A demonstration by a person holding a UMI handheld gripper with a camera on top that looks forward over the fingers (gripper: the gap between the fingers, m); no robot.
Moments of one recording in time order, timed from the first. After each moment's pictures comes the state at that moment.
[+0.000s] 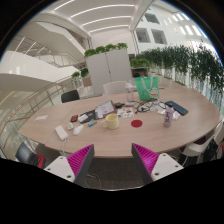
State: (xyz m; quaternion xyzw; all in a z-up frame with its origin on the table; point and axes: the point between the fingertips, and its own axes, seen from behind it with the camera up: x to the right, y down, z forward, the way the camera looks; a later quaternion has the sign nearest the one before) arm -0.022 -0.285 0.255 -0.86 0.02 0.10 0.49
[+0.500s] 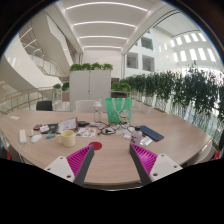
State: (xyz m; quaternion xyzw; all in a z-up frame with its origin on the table) arm 0.164 -0.177 0.214 -0.79 0.03 -0.05 0.60
